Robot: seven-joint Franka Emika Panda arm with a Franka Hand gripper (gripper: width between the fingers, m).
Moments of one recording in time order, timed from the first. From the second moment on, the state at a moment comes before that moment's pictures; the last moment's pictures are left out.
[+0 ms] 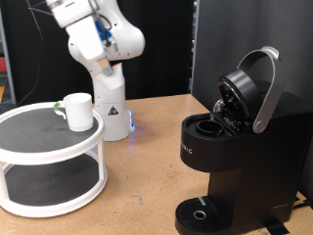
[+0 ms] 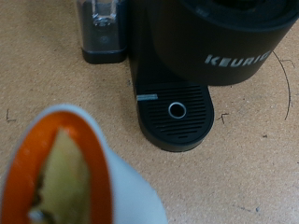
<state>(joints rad) 0.11 -0.57 -0.41 -2.50 0.25 2.05 -0.99</state>
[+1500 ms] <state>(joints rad) 0.24 -0.37 -0.31 -2.35 0.32 2.03 -0.92</state>
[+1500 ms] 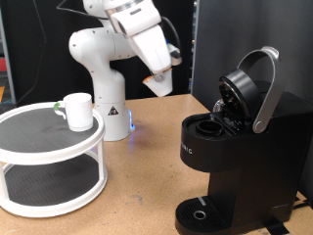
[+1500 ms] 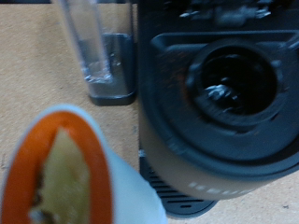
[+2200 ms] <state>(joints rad) 0.28 -0.25 -0.27 -2.25 0.40 2.11 -0.91</state>
